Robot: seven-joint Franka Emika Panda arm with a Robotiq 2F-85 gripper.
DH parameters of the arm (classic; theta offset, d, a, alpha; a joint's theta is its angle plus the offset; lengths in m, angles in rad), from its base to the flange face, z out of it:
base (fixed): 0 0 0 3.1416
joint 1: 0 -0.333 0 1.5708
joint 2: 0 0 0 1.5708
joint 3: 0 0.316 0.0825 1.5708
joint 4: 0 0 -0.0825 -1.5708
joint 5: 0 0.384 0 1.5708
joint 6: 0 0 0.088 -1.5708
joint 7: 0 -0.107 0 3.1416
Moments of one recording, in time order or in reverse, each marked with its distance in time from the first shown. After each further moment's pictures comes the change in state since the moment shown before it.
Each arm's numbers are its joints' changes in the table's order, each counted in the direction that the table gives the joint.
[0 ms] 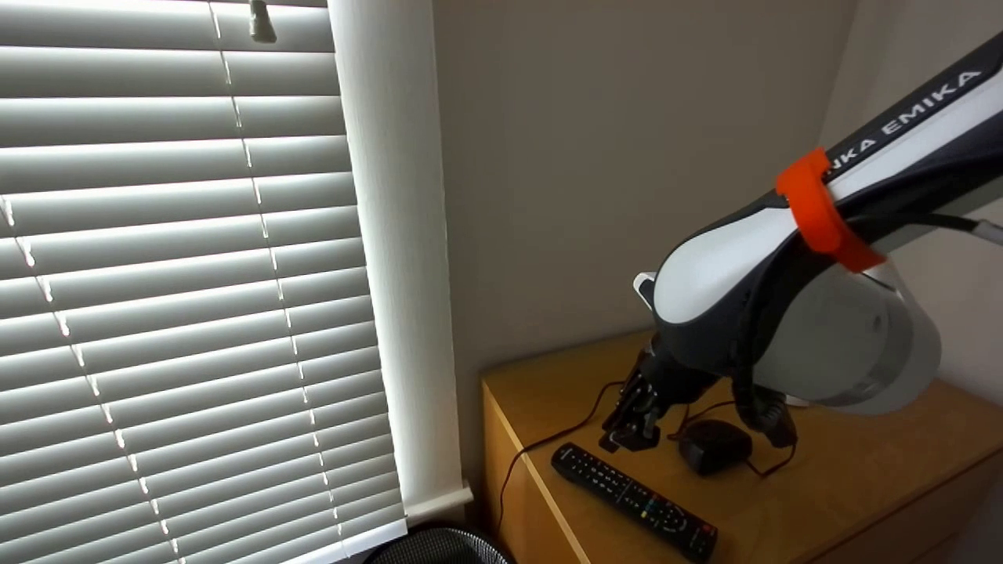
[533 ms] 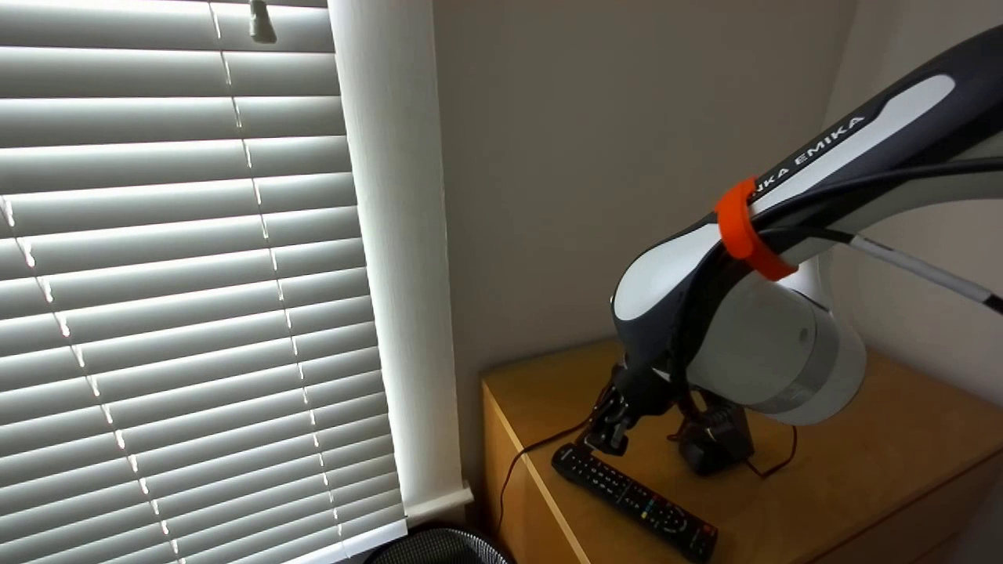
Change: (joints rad) arm 0.049 0.123 0.071 0.107 0.092 0.000 0.085
